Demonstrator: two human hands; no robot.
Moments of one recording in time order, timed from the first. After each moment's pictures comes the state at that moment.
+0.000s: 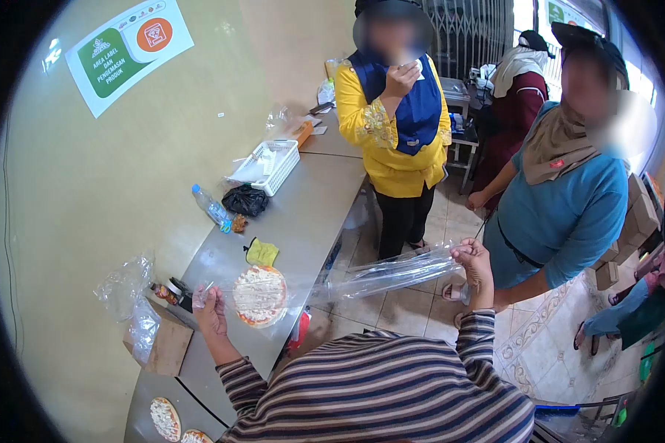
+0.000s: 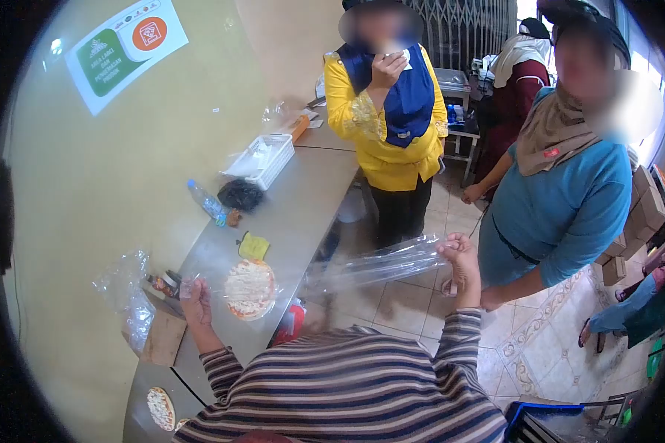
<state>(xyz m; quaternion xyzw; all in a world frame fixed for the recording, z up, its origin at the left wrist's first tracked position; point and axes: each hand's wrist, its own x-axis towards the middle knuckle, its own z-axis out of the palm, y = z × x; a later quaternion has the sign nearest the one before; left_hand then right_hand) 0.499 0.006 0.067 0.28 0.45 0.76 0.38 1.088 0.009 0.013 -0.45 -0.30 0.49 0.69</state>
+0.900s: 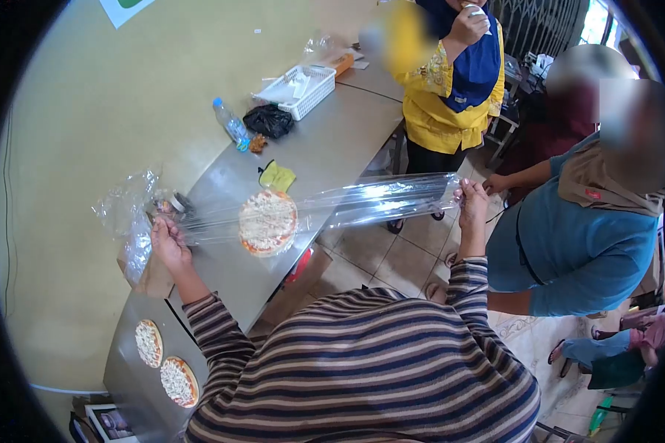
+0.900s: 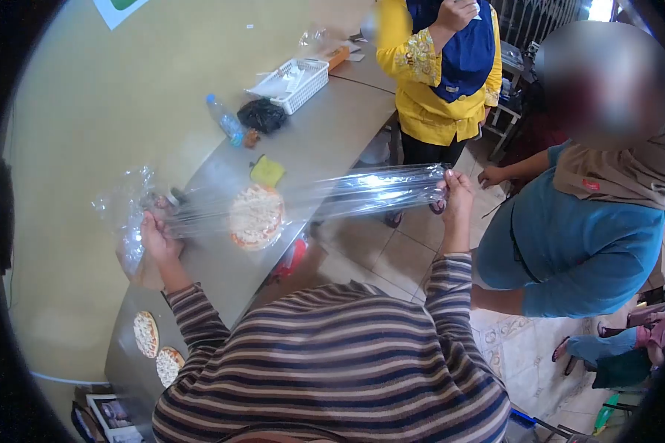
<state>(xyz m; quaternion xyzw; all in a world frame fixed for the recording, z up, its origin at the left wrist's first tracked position) 0.434 -0.018 0.109 0.24 0.45 0.83 0.23 1.028 0.103 0.011 -0.45 -0.28 0.48 0.70</state>
